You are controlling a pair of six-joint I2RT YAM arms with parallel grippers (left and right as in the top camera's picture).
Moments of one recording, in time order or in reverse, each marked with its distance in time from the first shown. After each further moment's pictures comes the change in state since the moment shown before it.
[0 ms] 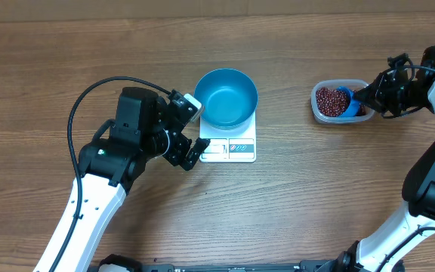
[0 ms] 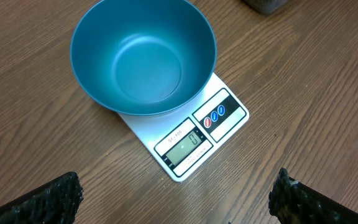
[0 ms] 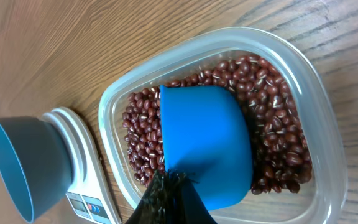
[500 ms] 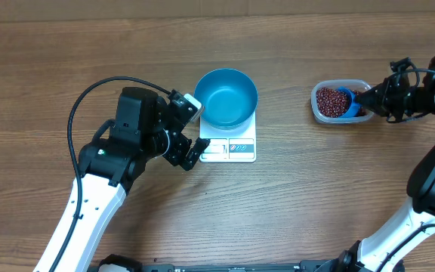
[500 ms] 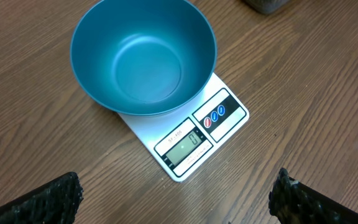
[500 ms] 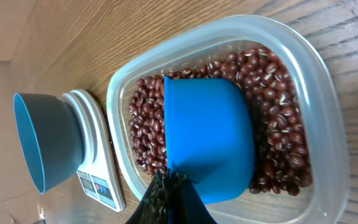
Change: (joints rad) left arm 0.000 0.000 0.000 0.000 0.000 0.000; right arm -0.060 0.034 -0.006 -0.042 -0.127 -0.146
